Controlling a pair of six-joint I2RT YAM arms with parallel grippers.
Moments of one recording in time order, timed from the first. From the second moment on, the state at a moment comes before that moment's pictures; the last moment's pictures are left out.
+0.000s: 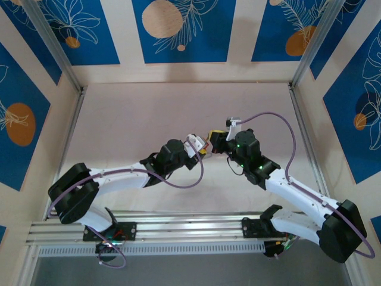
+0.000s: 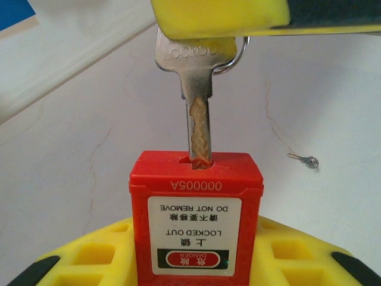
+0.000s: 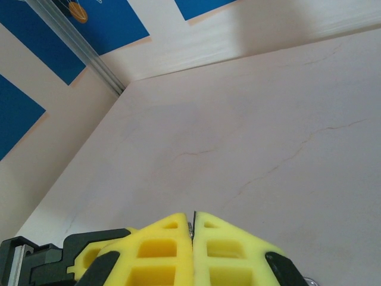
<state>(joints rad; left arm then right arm) -0.94 1.49 0.78 0.35 -0.11 0.14 0.64 1.02 0.63 0.11 0.04 0.53</state>
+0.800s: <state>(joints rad) -0.94 1.49 0.80 0.30 -0.13 0.10 0.66 1.07 0.59 0.22 0.04 0.50</state>
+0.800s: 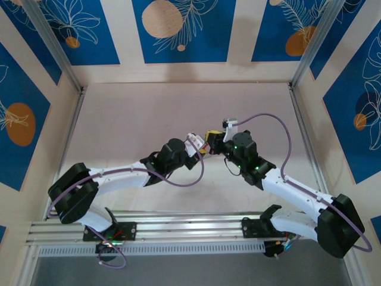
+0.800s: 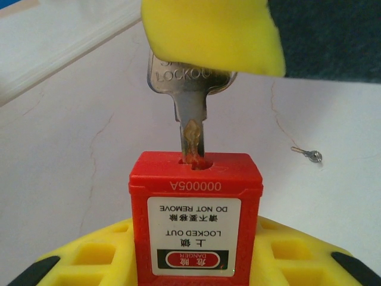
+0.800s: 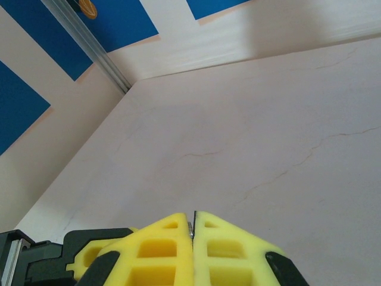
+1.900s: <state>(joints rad) -0.92 1.49 0.82 0.24 -0.12 0.04 0.68 1.16 0.53 0.40 0.01 0.50</state>
